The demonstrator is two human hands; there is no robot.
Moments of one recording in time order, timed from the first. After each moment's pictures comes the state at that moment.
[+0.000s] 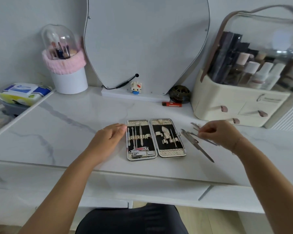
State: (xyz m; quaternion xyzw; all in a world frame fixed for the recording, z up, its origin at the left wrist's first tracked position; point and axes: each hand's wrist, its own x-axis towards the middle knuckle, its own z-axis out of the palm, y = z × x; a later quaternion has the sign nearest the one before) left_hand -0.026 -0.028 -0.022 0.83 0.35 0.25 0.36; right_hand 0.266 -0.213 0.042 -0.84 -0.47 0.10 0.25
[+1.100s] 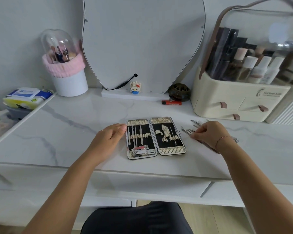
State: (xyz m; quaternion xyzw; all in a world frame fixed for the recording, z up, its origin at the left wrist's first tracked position) left_hand -0.028 -0.024 -0.026 0.82 0.35 0.25 0.37; right_hand 0.253 -0.195 0.019 -0.88 -0.39 0.11 0.25
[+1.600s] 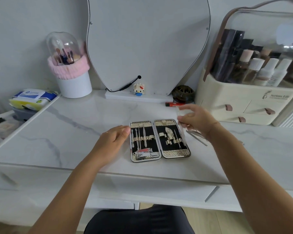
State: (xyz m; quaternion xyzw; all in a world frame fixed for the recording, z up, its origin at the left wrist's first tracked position) left_hand -0.027 -0.034 -0.015 0.82 0.35 0.25 0.37; right_hand 0.234 -0.149 0.044 -0.72 -0.42 0.30 0.47
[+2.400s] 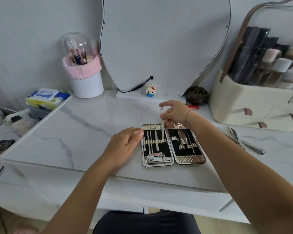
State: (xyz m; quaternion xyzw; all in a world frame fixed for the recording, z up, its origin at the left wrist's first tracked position) left_hand -0.027 -0.040 -0.008 0.84 0.34 0.26 0.33; right_hand 0.209 -0.050 0.035 -0.70 -0.49 0.35 0.38
